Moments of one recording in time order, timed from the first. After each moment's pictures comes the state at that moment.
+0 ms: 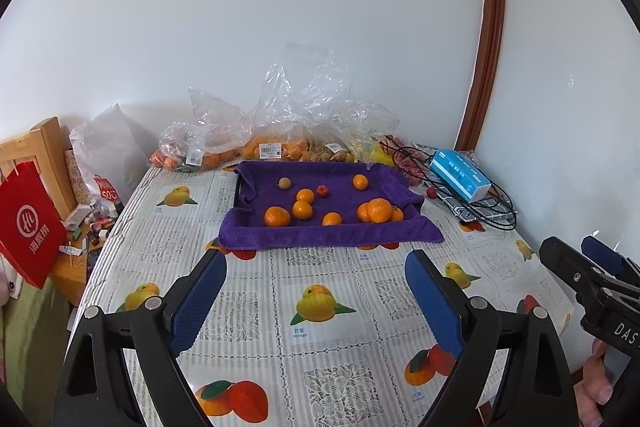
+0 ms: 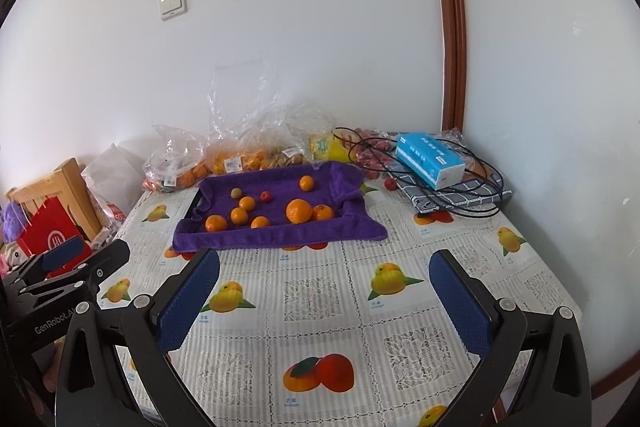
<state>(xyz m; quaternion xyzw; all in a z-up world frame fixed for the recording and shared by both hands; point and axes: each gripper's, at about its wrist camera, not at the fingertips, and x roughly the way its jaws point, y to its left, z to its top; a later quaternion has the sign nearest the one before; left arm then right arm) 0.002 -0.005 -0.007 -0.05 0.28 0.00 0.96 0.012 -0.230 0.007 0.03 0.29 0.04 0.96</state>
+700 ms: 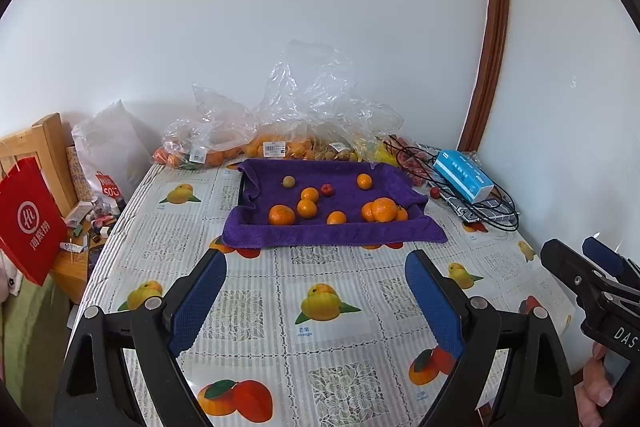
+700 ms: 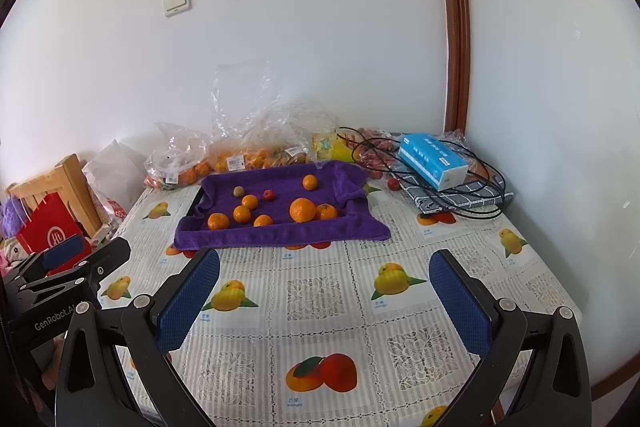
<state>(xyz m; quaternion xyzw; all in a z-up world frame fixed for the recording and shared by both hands) 0.002 0.001 -0.007 -0.05 0.28 0.00 0.96 0.012 -0.225 0.005 0.02 0.29 0.05 0.96</state>
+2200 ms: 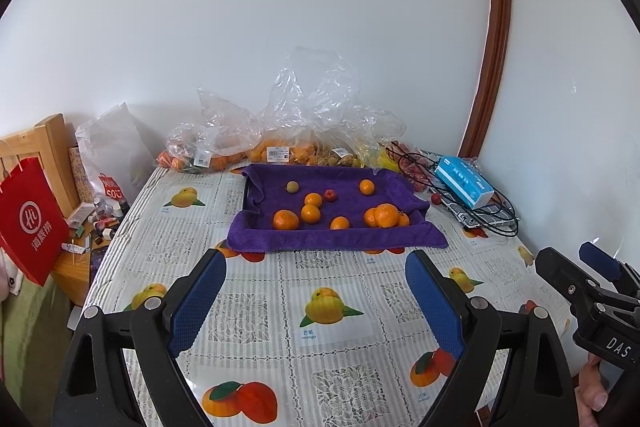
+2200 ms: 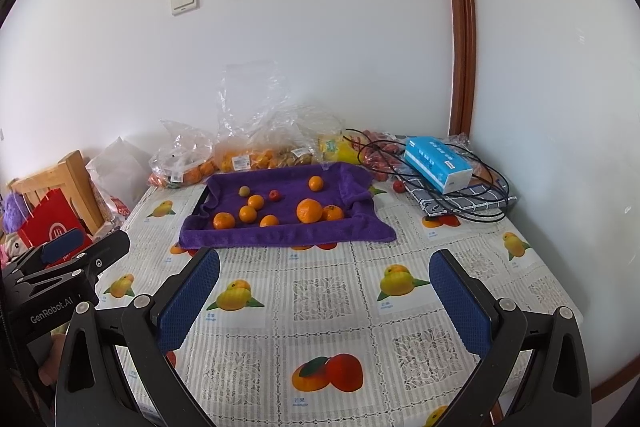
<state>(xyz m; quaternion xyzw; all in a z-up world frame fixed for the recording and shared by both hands) 0.000 0.007 -0.002 -0.06 0.27 0.00 0.96 0.009 -0.215 0.008 0.02 0.29 0.05 0.96</state>
